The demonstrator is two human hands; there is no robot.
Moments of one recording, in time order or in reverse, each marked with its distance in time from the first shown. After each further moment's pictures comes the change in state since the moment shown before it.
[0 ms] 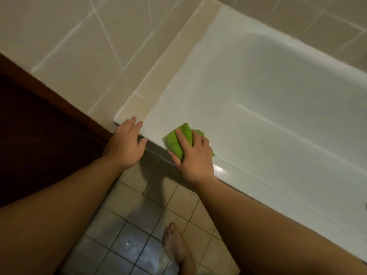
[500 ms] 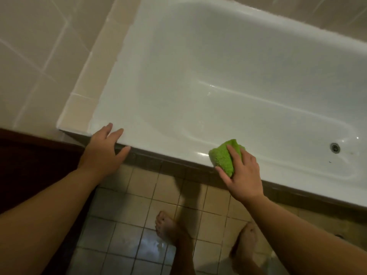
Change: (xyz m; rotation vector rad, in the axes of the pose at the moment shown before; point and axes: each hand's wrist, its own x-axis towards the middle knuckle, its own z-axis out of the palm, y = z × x) left_hand -0.014 0.046 0.038 0.097 -0.095 0.172; right_hand -0.172 0.194 -0.037 -0.022 0.133 0.367
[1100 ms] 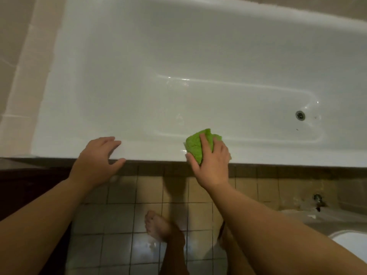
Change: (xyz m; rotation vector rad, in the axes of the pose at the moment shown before) left_hand 0.005 0.095 0.030 0.113 -0.125 0.304; right_hand -0.010 0.008 -0.002 0.084 0.101 0.282
